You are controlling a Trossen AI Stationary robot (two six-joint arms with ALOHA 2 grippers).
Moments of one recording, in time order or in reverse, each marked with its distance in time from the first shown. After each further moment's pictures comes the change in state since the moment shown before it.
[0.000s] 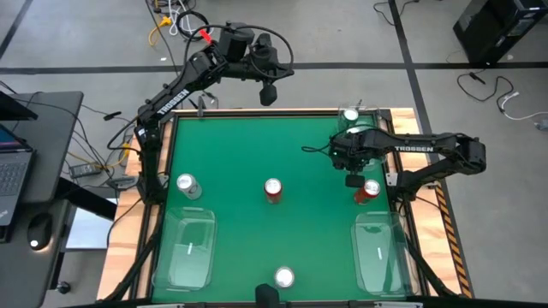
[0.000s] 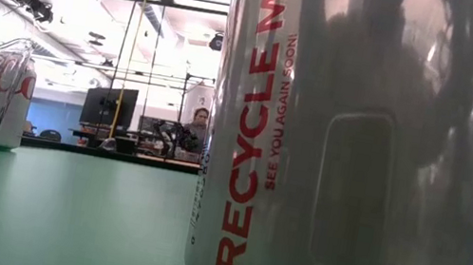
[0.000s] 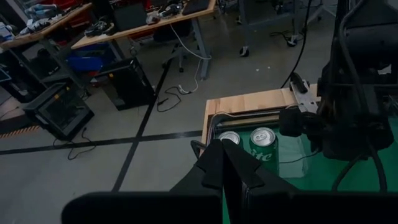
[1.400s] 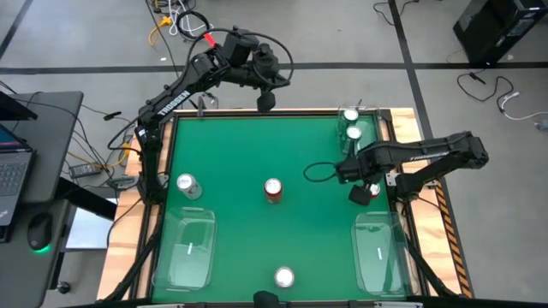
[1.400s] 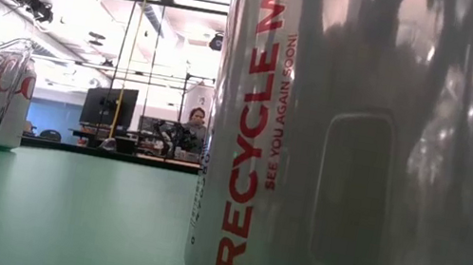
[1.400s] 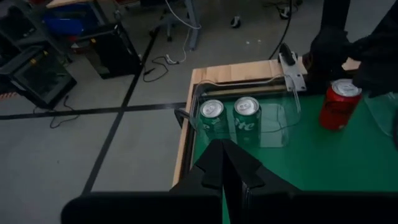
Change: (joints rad) left arm -0.022 0.001 0.000 -0.142 -0.027 -0.023; right arm 0.379 -0.003 0.275 -0.461 -0.102 0.741
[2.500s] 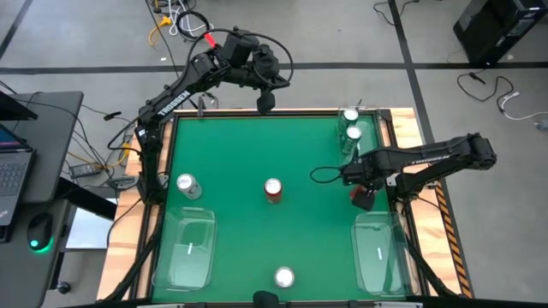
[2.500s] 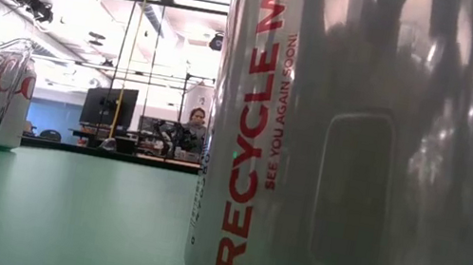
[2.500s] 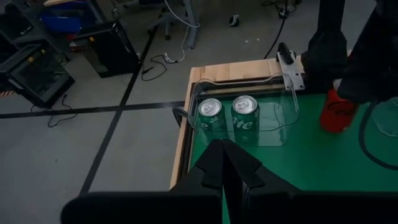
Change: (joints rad) left arm 0.000 0.000 0.000 -0.006 0.002 -0.002; right arm -0.037 -0.103 -0.244 0.184 -0.117 -0.031
